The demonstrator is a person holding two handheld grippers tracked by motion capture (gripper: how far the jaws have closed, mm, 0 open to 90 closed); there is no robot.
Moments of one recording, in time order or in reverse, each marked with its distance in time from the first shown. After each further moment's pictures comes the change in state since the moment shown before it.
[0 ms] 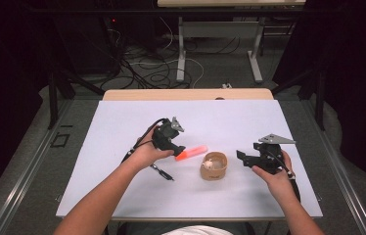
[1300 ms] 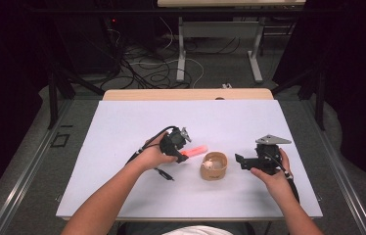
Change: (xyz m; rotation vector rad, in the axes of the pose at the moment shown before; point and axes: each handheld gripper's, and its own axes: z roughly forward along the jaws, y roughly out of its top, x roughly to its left) left arm -0.008 -0.002 0.042 0.129 -0.138 0.095; right arm 0.001 -0.004 0.007 0.057 -0.037 -0.029
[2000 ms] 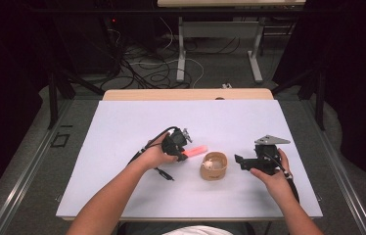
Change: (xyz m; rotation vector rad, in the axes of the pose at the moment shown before) left arm 0.008 -0.001 0.012 0.028 -0.038 -0.005; right arm 0.000 -0.001 0.002 0.009 0.017 -0.008
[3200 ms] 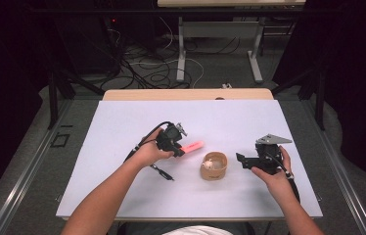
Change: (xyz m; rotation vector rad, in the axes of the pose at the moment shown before) left arm 0.007 -0.006 -0.028 -0.051 -0.027 -0.109; right arm -0.001 0.003 -0.005 -0.012 -0.006 -0.012
